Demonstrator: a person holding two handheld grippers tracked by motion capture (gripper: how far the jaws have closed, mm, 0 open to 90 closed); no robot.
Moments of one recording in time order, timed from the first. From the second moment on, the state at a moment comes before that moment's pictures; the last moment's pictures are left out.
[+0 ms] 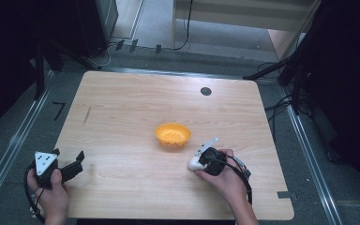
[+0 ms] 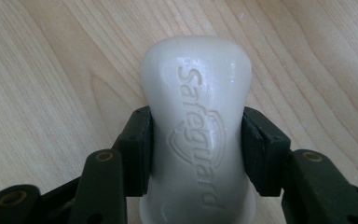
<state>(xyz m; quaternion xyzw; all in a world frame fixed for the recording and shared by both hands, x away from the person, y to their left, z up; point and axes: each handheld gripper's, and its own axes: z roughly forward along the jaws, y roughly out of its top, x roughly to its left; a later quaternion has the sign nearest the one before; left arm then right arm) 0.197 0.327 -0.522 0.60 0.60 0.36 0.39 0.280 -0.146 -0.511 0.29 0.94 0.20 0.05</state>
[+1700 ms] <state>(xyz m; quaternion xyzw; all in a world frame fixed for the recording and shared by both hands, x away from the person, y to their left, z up) 0.196 0.328 -0.522 0.60 0.60 0.36 0.39 0.325 -0.145 -0.462 0.19 0.95 0.22 0.08</state>
